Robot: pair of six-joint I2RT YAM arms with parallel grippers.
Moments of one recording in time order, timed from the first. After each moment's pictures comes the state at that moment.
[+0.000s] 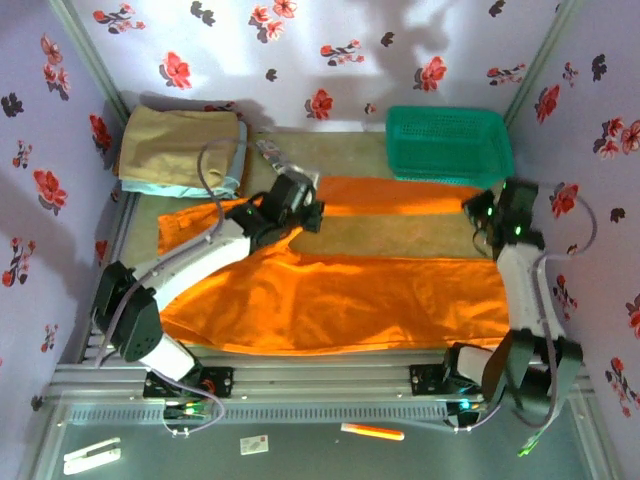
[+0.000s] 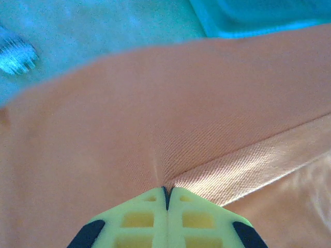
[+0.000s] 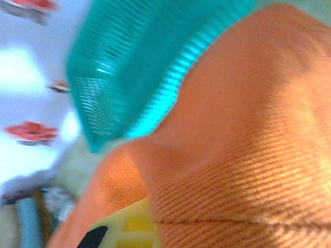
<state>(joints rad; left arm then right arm) -0.82 1.55 1.24 -0.38 -0.14 -0.40 -0.23 1.15 0.84 -0.39 -0.24 0.81</state>
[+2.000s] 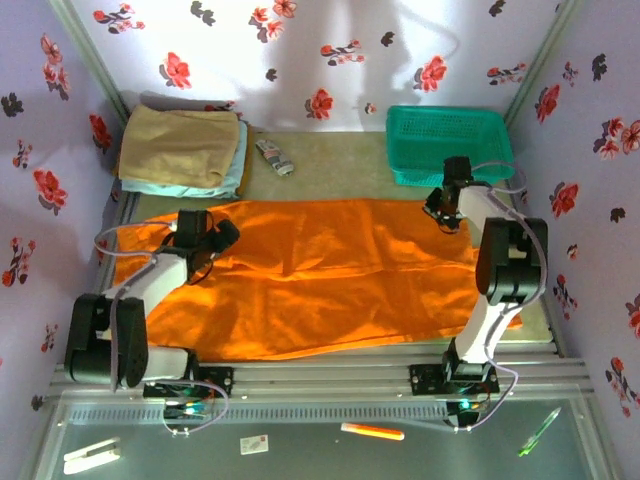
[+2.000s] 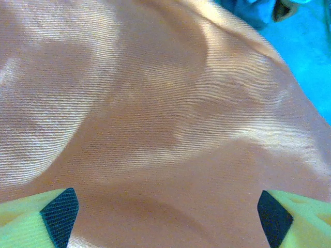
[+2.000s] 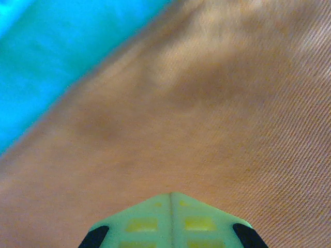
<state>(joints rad) -0.16 1.29 0.65 -0.19 0.00 -0.80 0.00 1.91 1.26 -0.57 -0.04 0.66</state>
